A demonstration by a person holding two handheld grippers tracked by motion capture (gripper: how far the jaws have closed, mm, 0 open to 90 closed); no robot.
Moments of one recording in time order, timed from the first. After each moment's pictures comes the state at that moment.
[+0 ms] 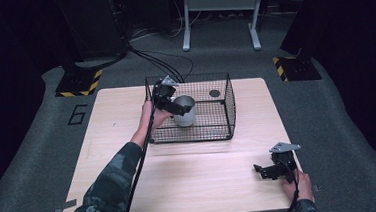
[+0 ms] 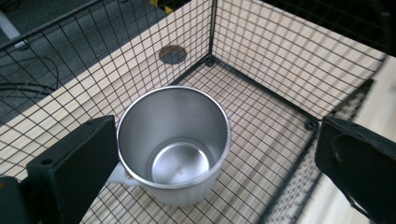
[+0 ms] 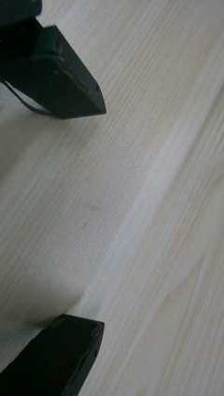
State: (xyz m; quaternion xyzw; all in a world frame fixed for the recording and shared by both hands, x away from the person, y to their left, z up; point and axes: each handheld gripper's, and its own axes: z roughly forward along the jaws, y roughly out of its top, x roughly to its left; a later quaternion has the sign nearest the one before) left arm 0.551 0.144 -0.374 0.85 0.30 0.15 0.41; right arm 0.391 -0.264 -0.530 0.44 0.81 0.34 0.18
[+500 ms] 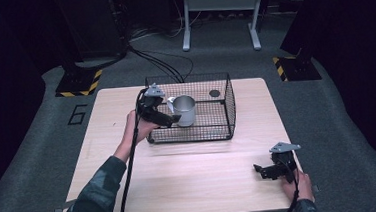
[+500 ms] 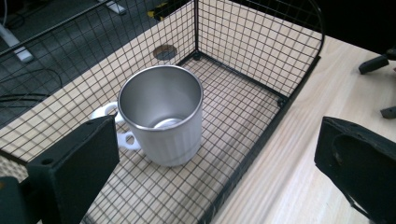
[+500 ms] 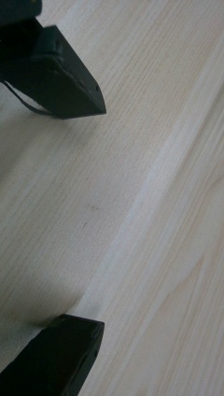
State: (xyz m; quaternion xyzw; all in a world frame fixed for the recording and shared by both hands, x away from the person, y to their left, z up) left arm 0.498 0.182 -0.360 0.84 0.29 0.16 0.43; right arm 0.391 -0.263 -0.530 0.45 0.81 0.34 0.18
